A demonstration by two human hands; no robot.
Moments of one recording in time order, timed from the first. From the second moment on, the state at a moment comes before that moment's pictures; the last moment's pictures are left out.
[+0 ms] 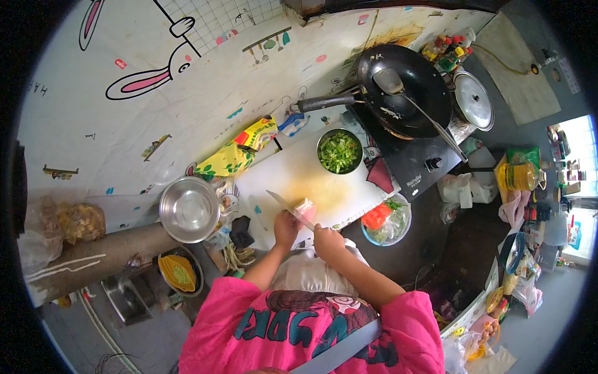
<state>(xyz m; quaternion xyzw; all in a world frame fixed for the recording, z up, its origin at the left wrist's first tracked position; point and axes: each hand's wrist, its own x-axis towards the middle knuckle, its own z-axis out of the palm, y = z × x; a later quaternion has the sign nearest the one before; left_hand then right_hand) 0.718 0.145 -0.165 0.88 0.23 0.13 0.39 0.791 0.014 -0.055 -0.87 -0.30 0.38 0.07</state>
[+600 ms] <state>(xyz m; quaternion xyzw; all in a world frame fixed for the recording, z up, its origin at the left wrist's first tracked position) 0.728 0.150 -0.161 0.87 0.28 0.10 0.40 0.802 0.059 -0.100 -0.89 -0.32 0.30 0.12</state>
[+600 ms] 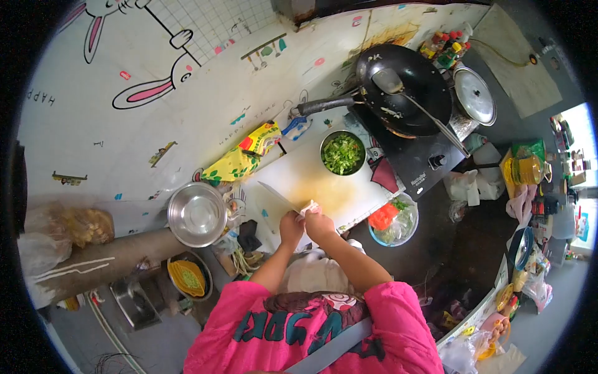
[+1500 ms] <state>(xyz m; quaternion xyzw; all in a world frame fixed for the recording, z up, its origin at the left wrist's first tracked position) 0.732 0.159 -0.195 0.31 0.36 0.06 0.88 0.796 0.001 -0.088 -0.87 -0.29 0.38 0.07</state>
